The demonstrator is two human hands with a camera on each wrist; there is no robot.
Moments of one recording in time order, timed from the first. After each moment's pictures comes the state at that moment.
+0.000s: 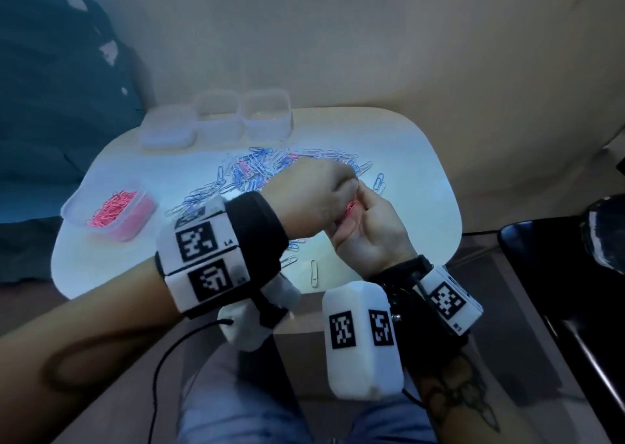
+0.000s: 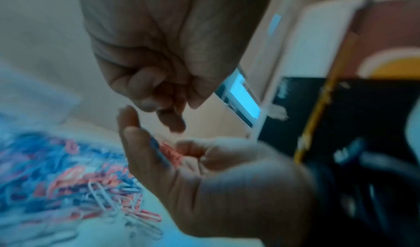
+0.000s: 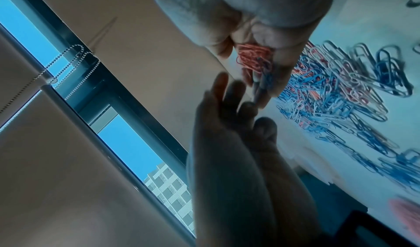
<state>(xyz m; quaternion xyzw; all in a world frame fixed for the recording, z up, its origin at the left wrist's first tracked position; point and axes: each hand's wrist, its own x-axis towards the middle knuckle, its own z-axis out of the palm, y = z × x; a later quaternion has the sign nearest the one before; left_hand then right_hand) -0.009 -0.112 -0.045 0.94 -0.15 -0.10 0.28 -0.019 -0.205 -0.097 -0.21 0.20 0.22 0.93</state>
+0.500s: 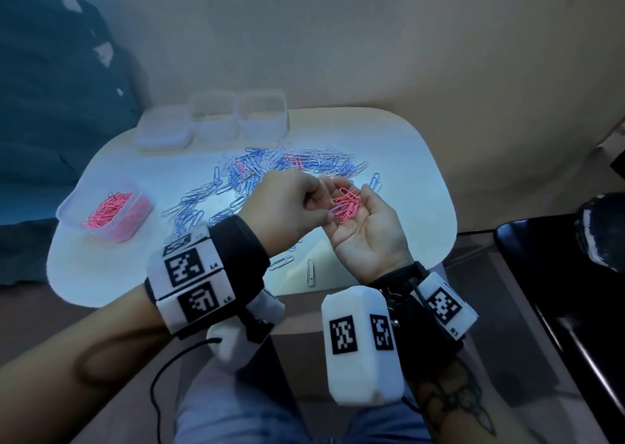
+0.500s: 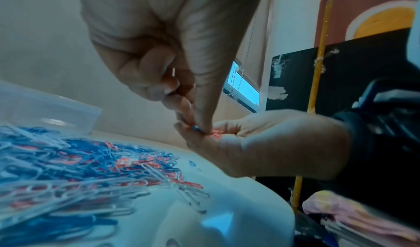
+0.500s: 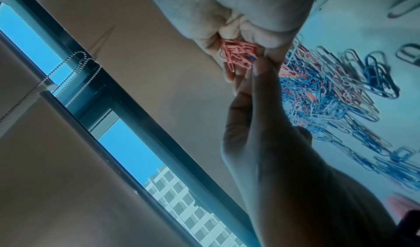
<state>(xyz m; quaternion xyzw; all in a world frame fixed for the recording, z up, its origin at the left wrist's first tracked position) -0.018 -0.092 -0.064 0.95 -0.12 -0.06 0.29 -0.026 -0.208 -0.105 -0.16 0.18 0.16 0.96</state>
